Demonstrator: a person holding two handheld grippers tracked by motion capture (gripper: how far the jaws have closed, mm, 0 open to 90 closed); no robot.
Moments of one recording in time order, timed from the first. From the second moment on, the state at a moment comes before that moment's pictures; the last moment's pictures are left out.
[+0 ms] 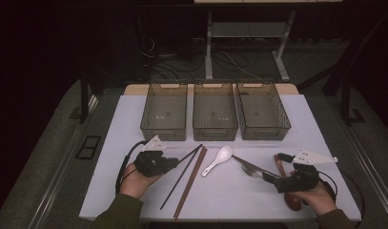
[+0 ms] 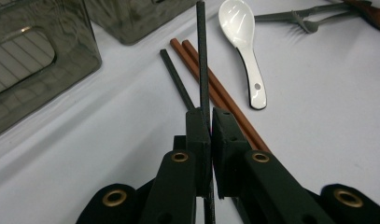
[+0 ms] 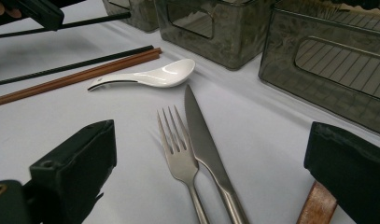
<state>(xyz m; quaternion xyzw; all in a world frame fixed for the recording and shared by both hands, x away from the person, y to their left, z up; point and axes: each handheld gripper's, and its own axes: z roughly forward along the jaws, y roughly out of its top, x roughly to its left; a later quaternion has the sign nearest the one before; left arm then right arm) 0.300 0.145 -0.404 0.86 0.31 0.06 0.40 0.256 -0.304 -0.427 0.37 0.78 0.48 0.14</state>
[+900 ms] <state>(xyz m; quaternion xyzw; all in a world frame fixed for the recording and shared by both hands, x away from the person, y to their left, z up) 0.320 0.142 -0.381 0.85 0.30 0.06 0.43 0.257 -0.306 -0.427 0.38 0.78 0.48 0.15</state>
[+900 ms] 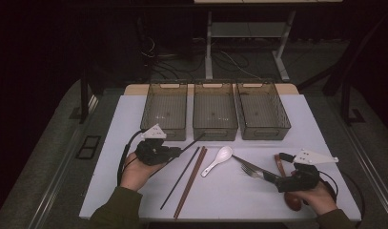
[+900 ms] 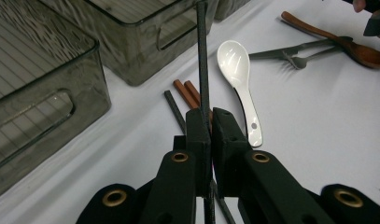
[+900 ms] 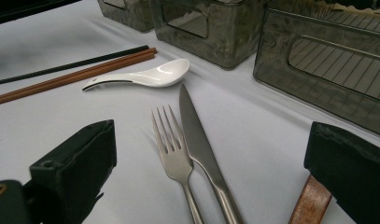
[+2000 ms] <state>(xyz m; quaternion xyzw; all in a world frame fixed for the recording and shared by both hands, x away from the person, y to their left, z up) 0.382 0.138 -0.356 0.82 0.35 0.08 0.44 0.256 -0.307 -0.427 0.38 0.78 0.48 0.15</state>
